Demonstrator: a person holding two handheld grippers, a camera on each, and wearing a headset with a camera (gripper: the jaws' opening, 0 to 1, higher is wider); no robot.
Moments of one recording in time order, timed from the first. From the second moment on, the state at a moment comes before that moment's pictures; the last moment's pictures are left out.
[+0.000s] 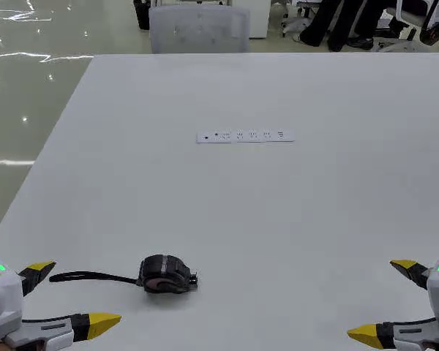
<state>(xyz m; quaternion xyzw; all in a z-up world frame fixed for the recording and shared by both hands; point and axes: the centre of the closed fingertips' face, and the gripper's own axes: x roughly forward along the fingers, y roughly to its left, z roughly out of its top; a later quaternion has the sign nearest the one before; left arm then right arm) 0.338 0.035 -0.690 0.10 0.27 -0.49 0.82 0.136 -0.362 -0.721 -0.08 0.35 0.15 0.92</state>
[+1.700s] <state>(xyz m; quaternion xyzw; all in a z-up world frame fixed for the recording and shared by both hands) 0.332 -0.018 -0.700 0.29 0.29 -0.63 0.66 0.188 -0.309 -0.699 -0.14 0.35 0.25 0.90</state>
